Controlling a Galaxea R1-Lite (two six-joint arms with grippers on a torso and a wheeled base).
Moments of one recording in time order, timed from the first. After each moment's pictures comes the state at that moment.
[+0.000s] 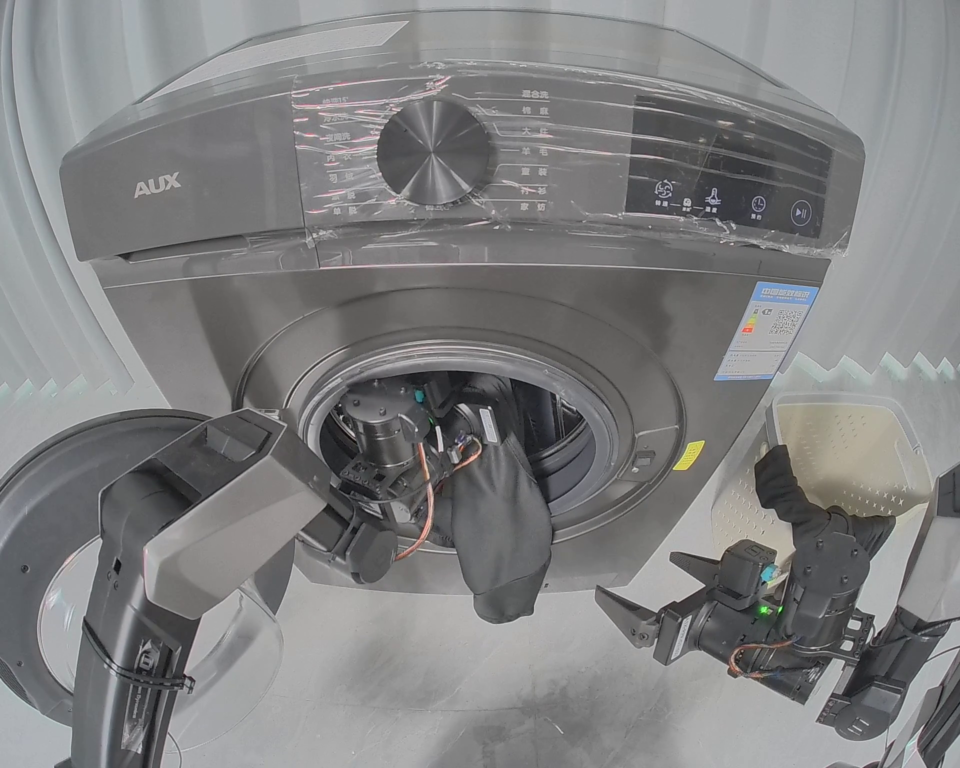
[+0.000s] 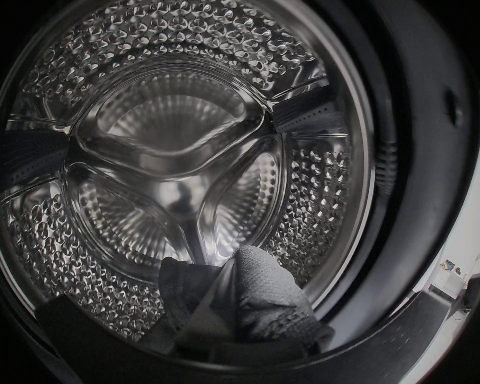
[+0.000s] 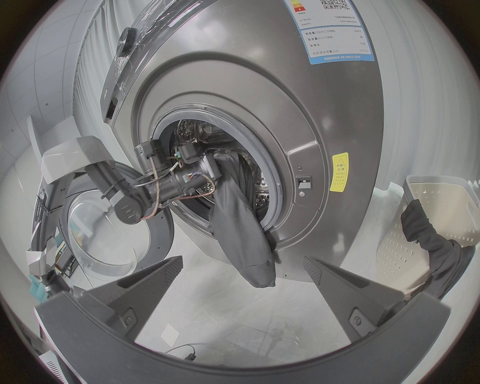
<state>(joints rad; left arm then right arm) -0.52 2.48 -1.38 -1.29 0.01 -0.16 0.72 1.93 -0.14 -1.54 -0.17 0.24</state>
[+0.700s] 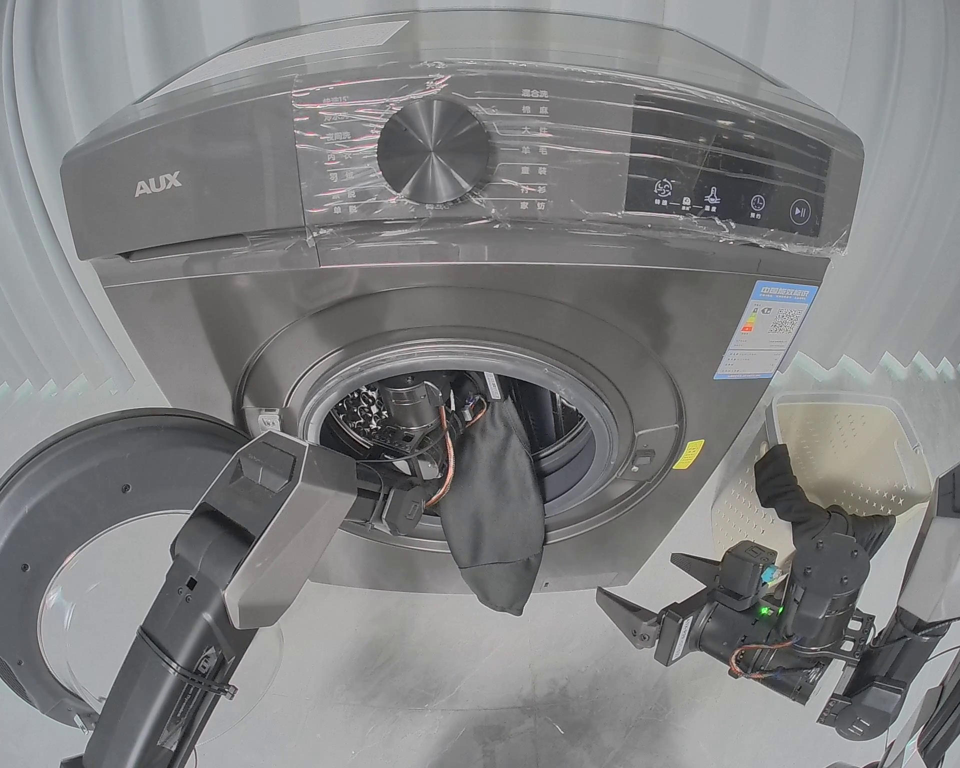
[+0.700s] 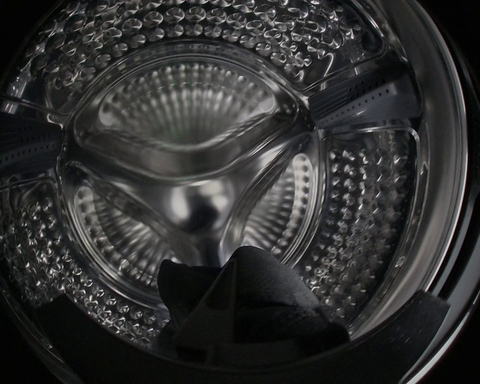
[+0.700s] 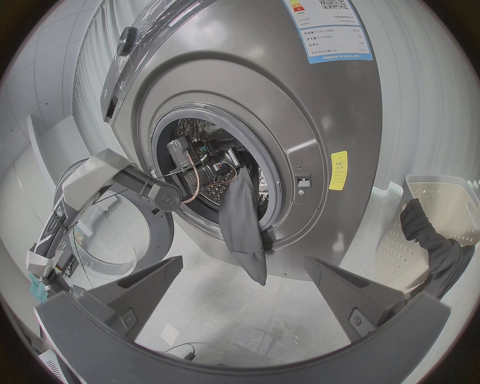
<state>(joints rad) -0.48 2.74 -1.97 -1.02 0.10 -0.16 0.72 1.93 -0.13 -1.54 -0.17 0.24</state>
